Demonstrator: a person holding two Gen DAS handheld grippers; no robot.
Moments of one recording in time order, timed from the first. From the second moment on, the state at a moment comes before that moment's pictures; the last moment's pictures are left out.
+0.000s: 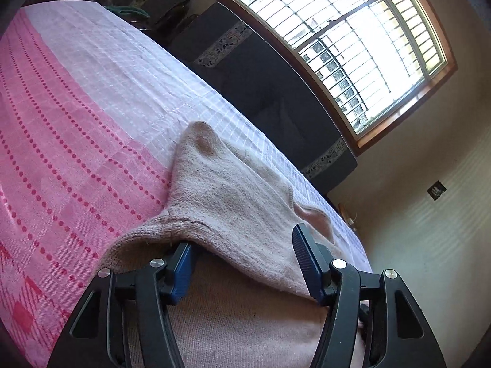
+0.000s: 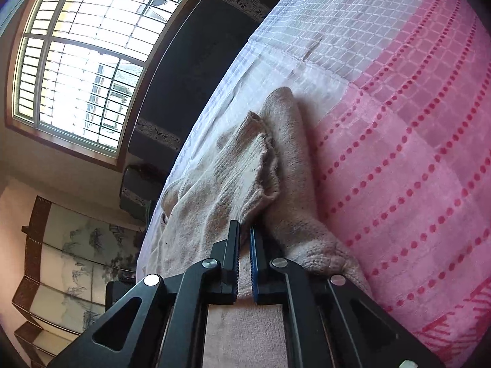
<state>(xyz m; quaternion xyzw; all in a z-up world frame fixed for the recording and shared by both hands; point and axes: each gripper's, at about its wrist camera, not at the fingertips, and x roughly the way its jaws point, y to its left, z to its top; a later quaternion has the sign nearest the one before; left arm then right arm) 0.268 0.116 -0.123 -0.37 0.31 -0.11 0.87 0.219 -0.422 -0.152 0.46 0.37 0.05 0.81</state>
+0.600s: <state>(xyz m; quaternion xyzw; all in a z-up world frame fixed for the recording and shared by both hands) 0.258 0.140 -0.143 -0.40 0.32 -0.01 0.86 0.218 -0.421 -0.158 0.45 0.37 0.05 0.81</state>
